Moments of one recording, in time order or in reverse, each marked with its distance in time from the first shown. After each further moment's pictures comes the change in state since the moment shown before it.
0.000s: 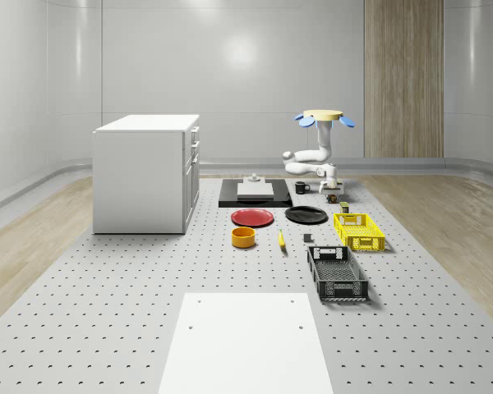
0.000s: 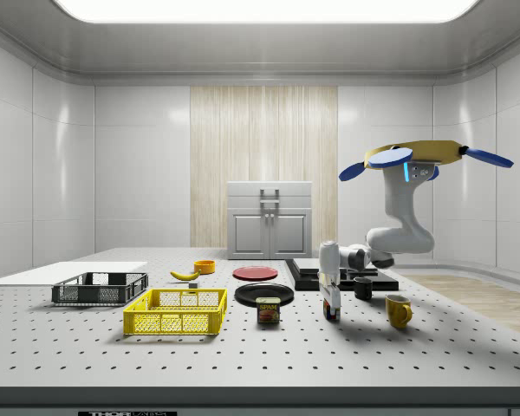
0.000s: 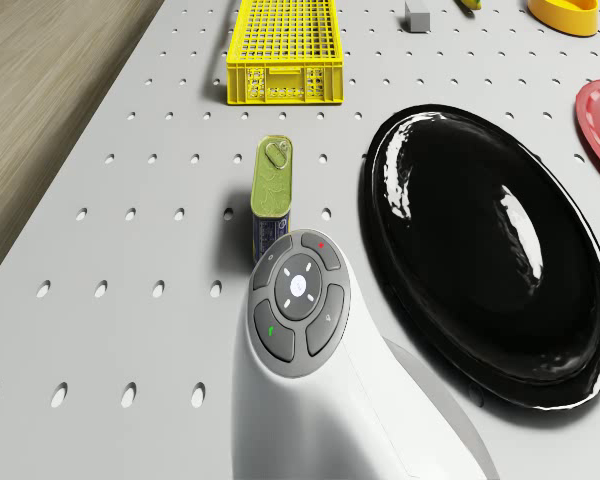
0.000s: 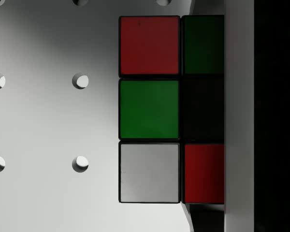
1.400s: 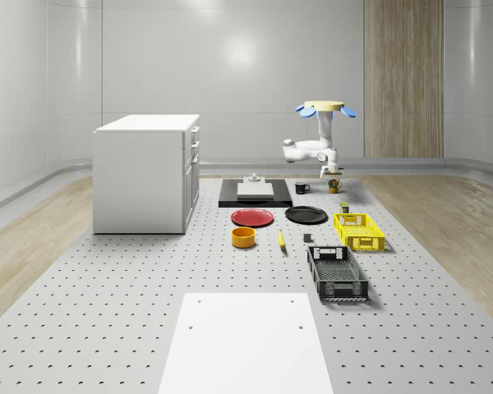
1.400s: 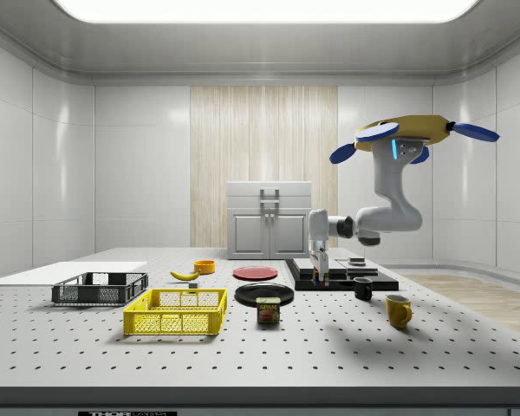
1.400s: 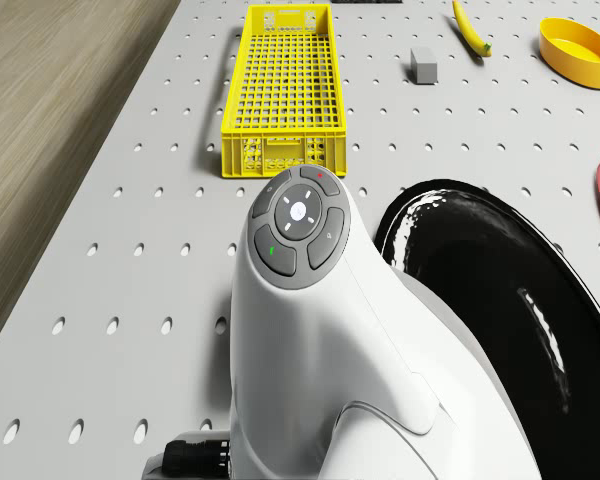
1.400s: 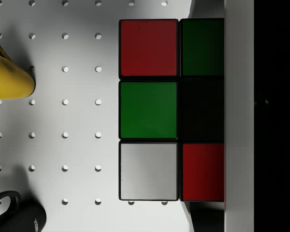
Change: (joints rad) arm -0.025 -0.048 0.196 -0.027 0.202 -0.009 0.037
